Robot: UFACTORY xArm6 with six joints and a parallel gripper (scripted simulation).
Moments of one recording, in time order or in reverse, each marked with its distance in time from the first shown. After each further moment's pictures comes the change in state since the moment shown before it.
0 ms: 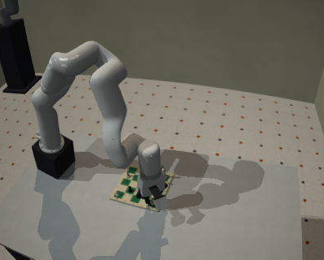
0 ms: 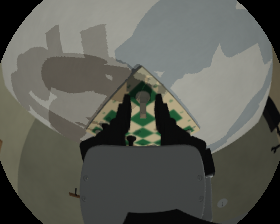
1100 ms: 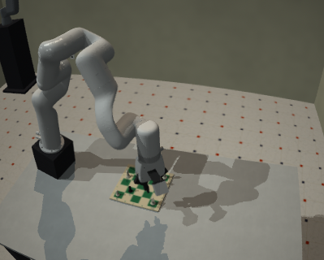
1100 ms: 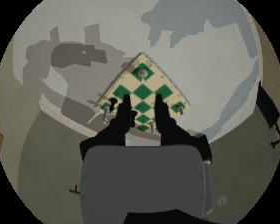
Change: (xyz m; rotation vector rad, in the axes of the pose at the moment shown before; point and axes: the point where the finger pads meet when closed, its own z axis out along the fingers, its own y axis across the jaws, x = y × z) arm 0.000 0.000 -0.086 0.001 0.001 0.000
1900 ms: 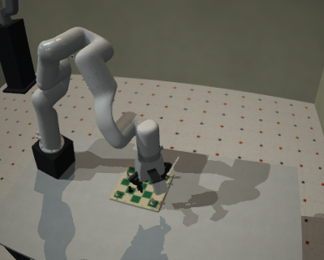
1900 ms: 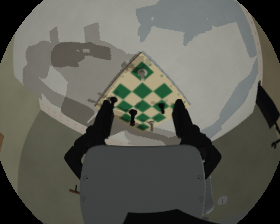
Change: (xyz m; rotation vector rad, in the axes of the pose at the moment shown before) arm -0.001 0.001 -0.004 -0.001 -0.002 0.000
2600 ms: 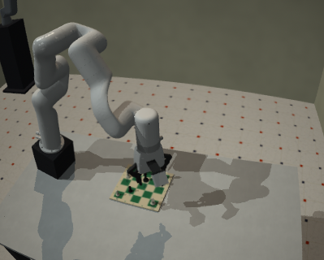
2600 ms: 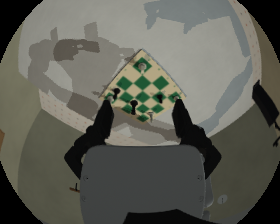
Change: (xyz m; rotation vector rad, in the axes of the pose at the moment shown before) arm 0.000 0.000 -0.043 0.001 0.001 0.000
